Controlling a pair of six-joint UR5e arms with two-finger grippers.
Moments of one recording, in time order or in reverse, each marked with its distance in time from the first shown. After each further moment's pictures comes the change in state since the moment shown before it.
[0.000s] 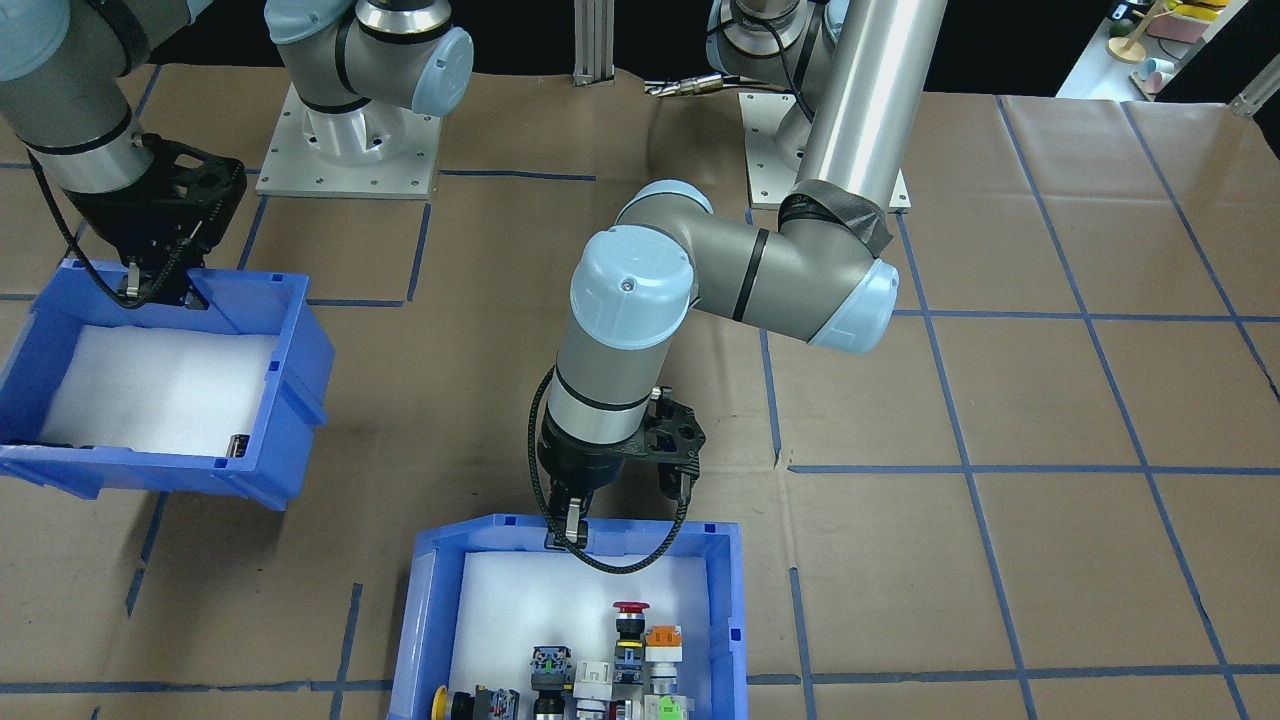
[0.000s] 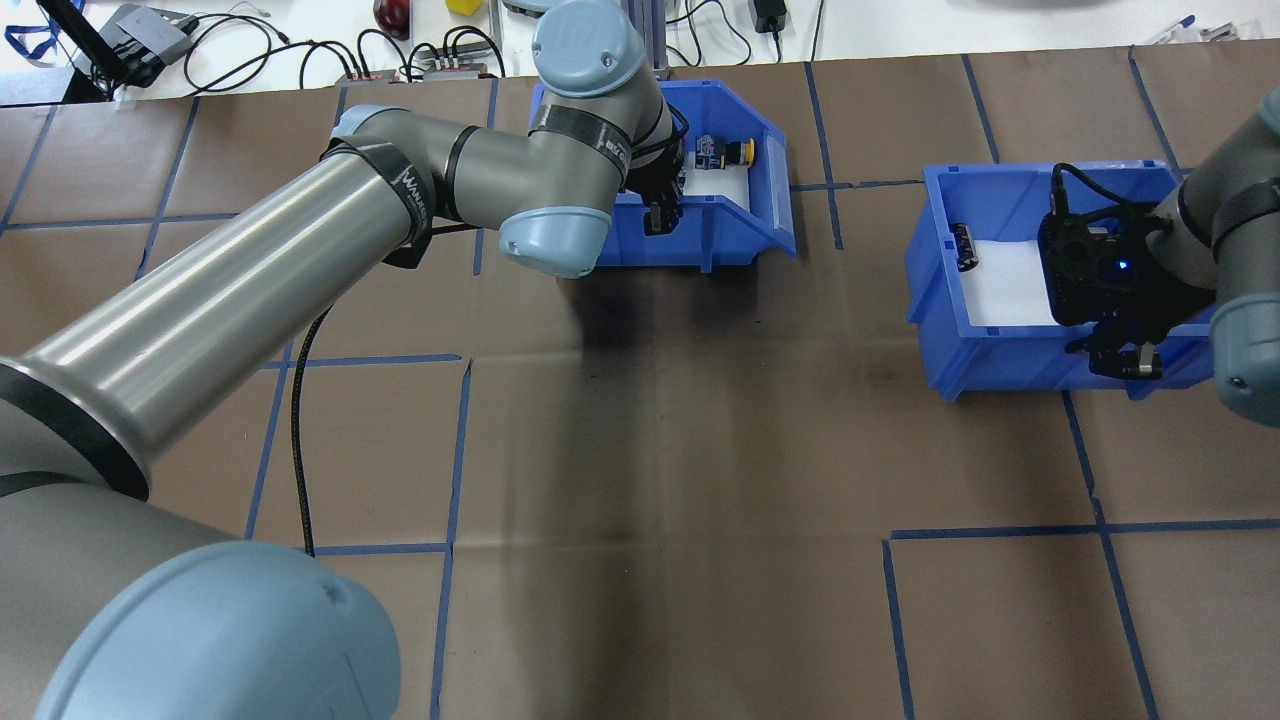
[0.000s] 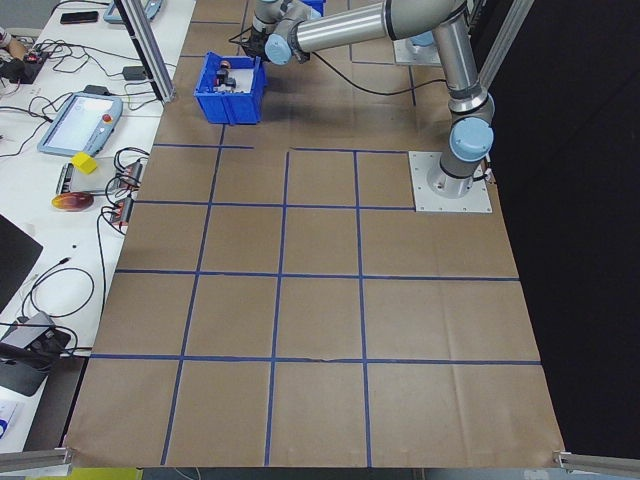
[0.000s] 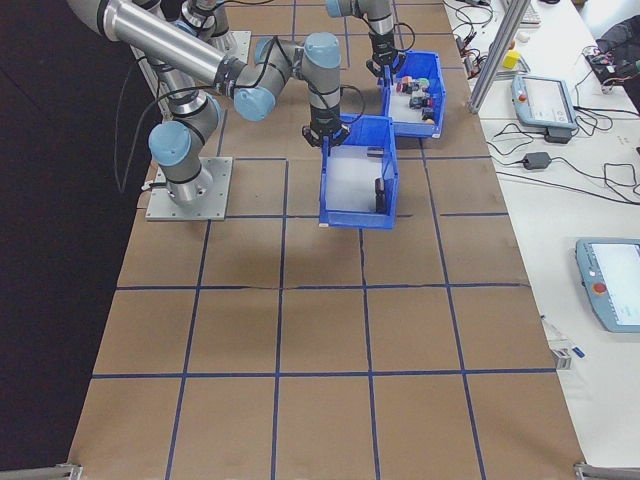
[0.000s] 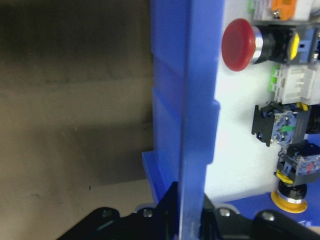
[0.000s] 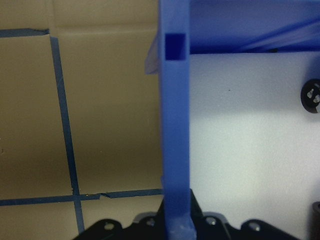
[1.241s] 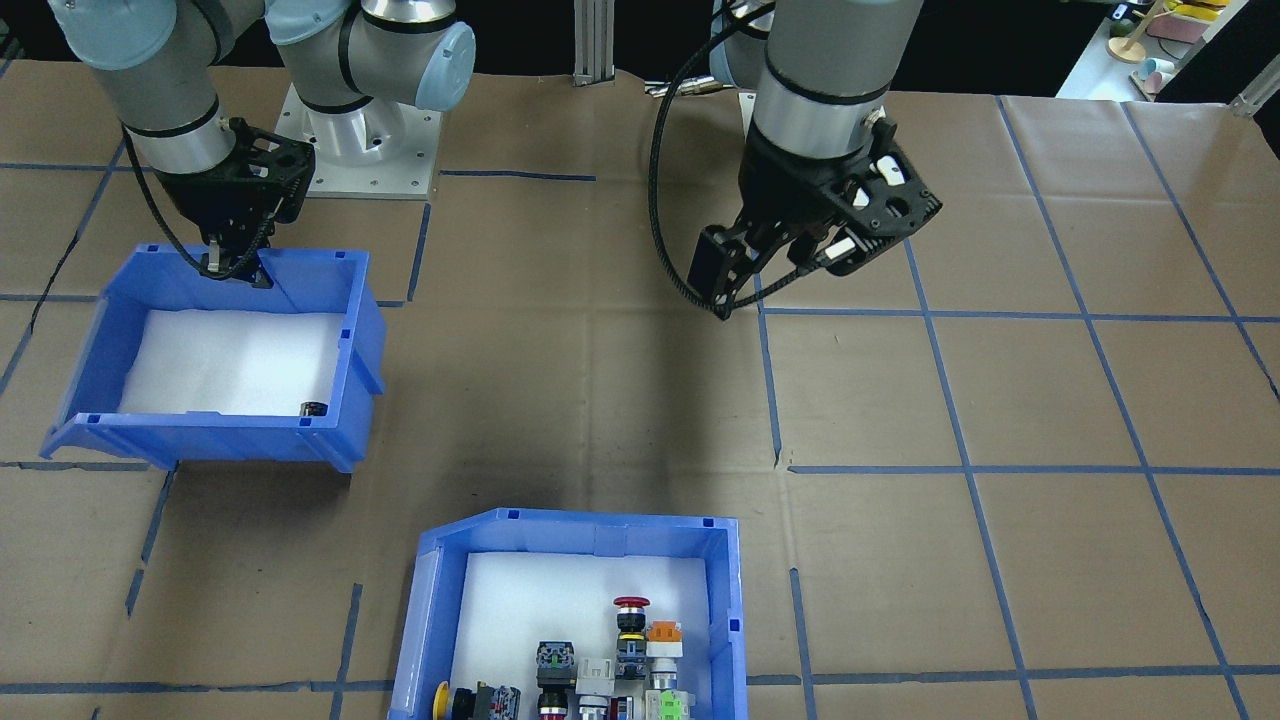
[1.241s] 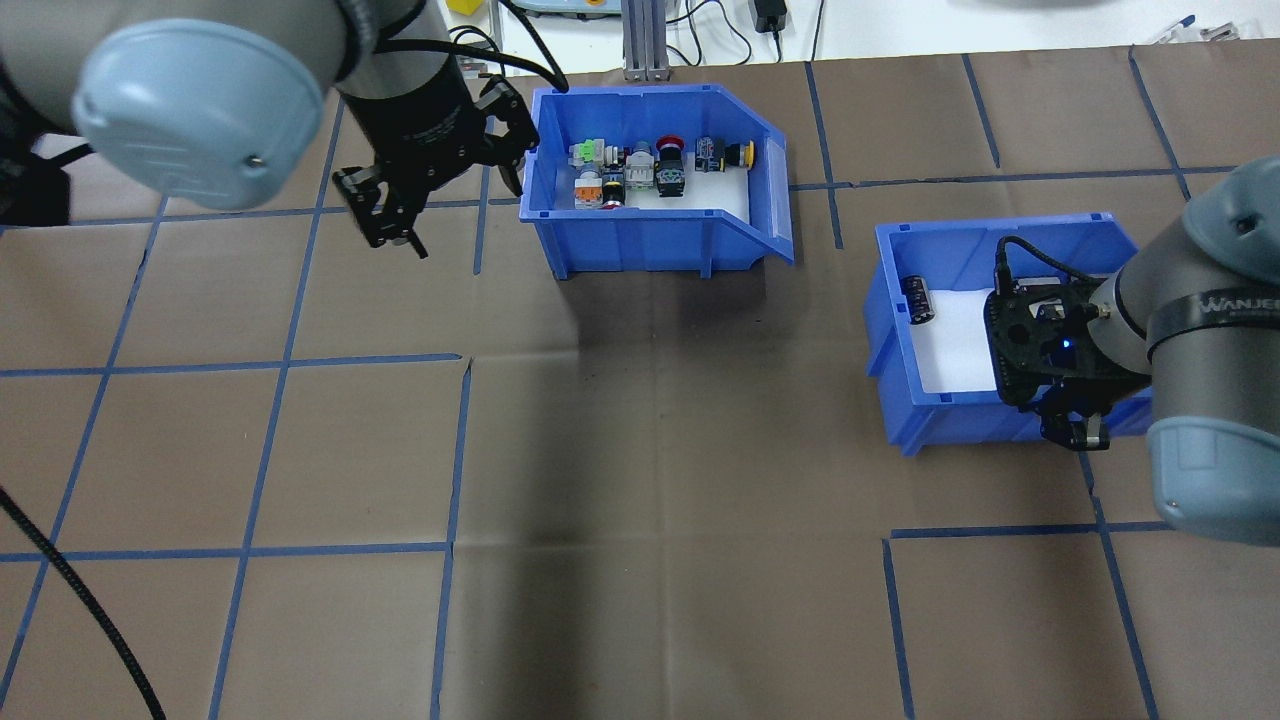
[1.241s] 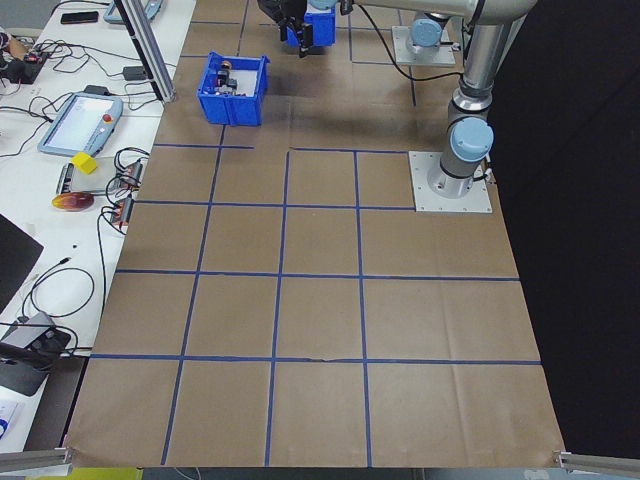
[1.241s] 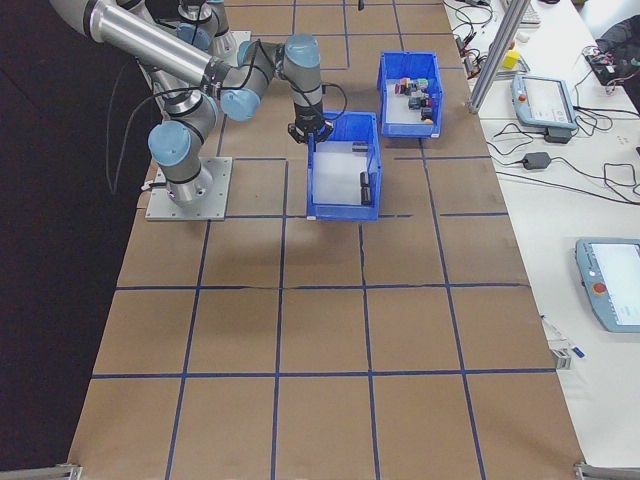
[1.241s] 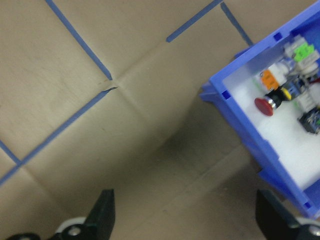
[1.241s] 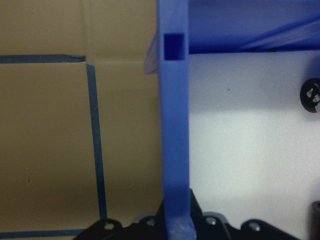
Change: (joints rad) left arm 0.164 0.483 -0.025 -0.775 0.075 1.174; right arm 0.066 -0.125 0.173 -0.048 0.006 0.029
